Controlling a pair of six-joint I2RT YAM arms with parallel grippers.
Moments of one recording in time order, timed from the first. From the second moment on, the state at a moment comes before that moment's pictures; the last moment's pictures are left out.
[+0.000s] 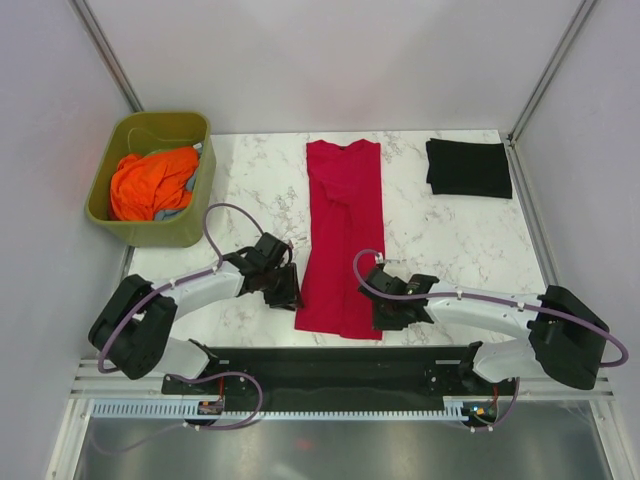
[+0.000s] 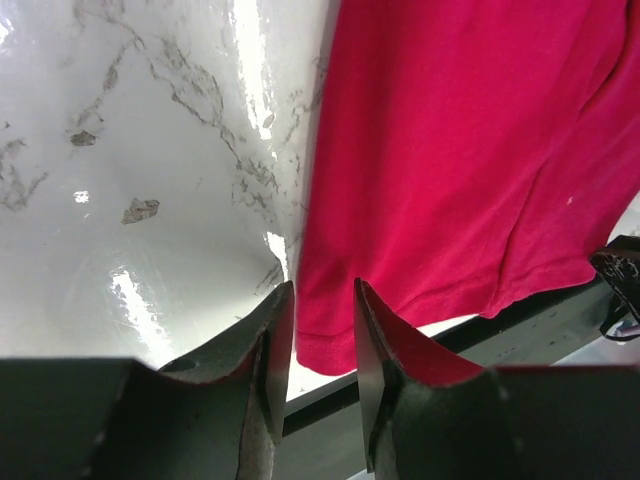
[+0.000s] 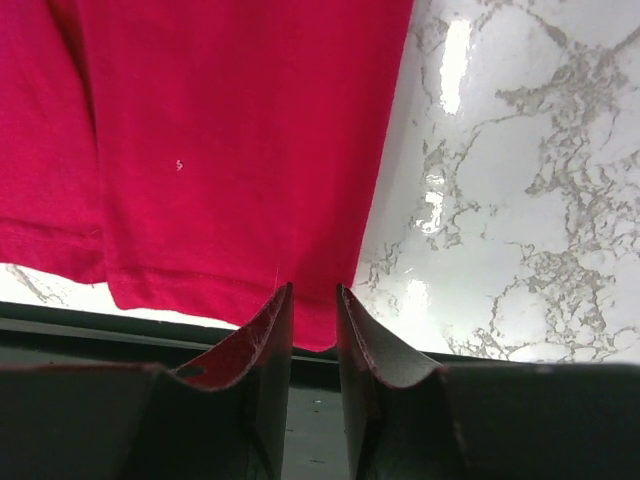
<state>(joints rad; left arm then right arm) -0.62 1.41 0.66 -0.38 0.25 -0.69 1.00 1.32 0.69 -0.62 0.16 1.00</state>
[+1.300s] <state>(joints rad) -0.63 1.41 0.61 -0.32 0.26 -0.75 1.01 1.29 0.63 -0.68 0.29 1.04</state>
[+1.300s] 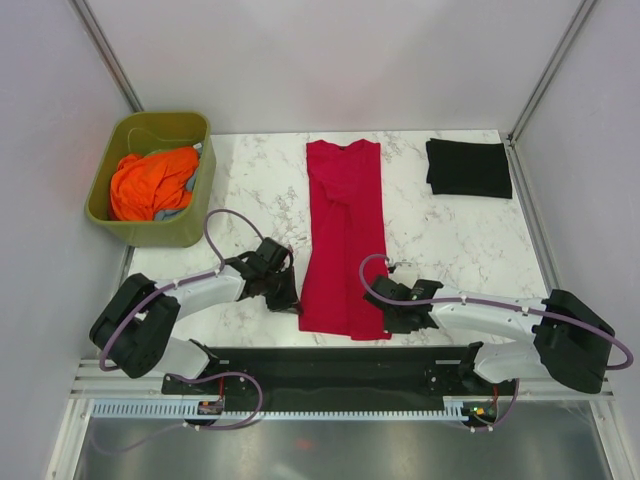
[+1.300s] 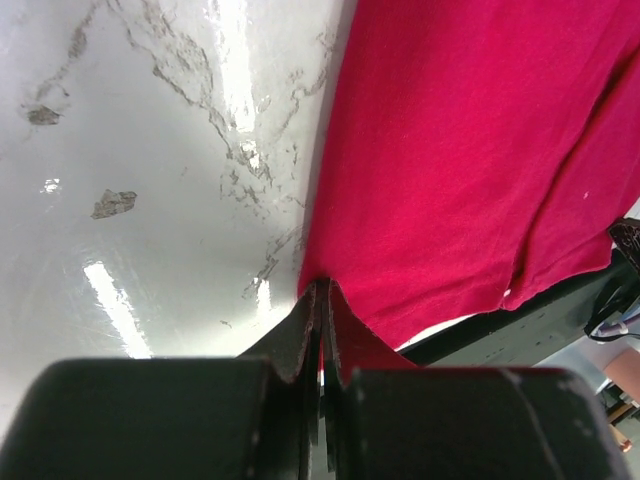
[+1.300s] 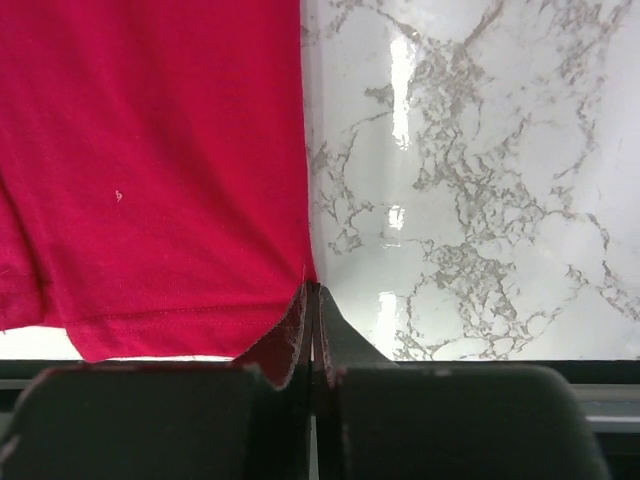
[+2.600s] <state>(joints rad) -0.41 1.32 0.70 -0.41 0.39 -0.69 1.16 1.55 0.87 -0.55 0.25 1.21</state>
